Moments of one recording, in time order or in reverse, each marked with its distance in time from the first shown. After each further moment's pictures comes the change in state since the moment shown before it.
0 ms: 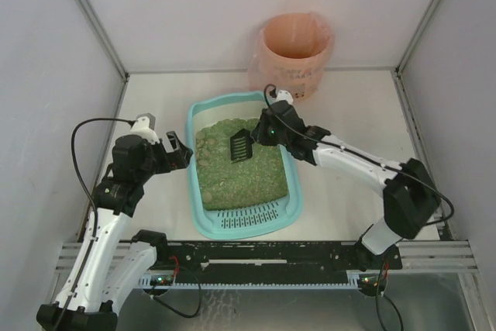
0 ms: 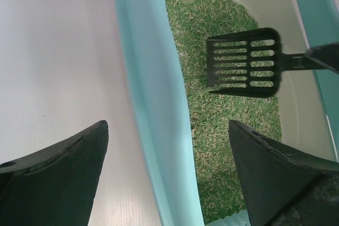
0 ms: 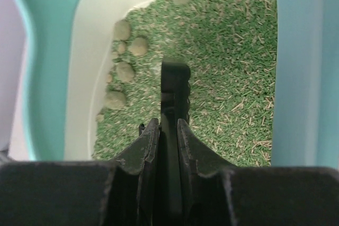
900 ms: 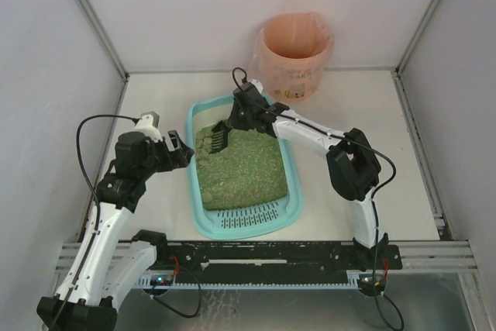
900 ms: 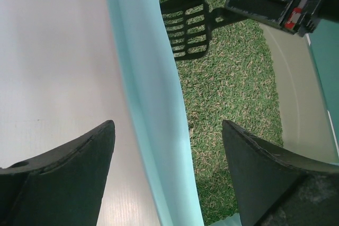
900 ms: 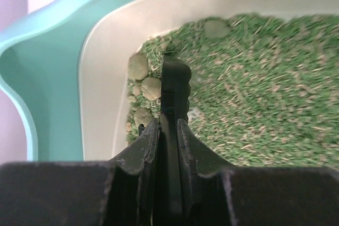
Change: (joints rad) left arm 0.000 0.045 0.000 0.022 0.039 0.017; right arm 0.003 0.530 0.581 -0.219 -0.007 0.077
